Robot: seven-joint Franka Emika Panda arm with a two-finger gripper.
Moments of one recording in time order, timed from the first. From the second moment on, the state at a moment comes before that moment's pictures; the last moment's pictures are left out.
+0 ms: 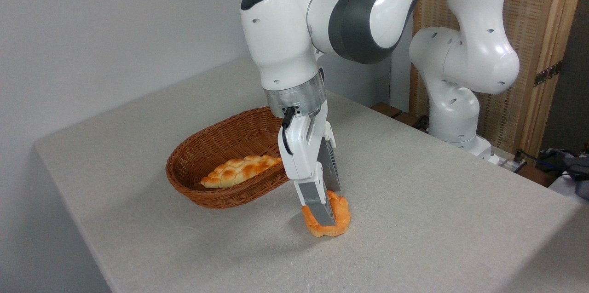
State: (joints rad) arm -0.07 -0.19 0.11 -2.26 0.18 1.98 1.60
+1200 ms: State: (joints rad) arm -0.07 -0.17 0.11 -2.32 0.19 2.08 1.65
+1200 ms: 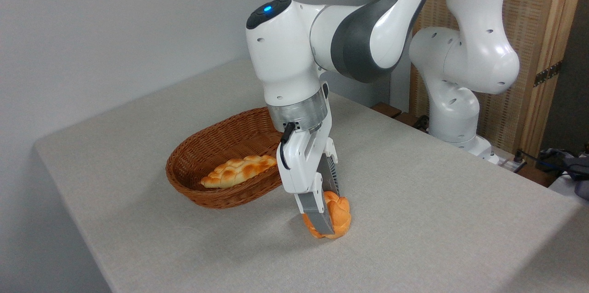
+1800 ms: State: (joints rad) arm -0.07 -0.18 0.12 -2.21 0.18 1.91 1.65
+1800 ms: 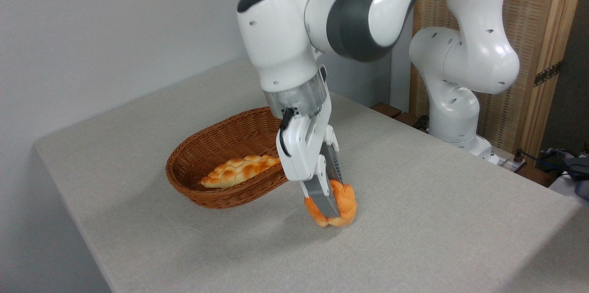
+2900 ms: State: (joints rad) arm -0.23 -0.11 -0.14 -2.09 -0.14 1.85 0.97
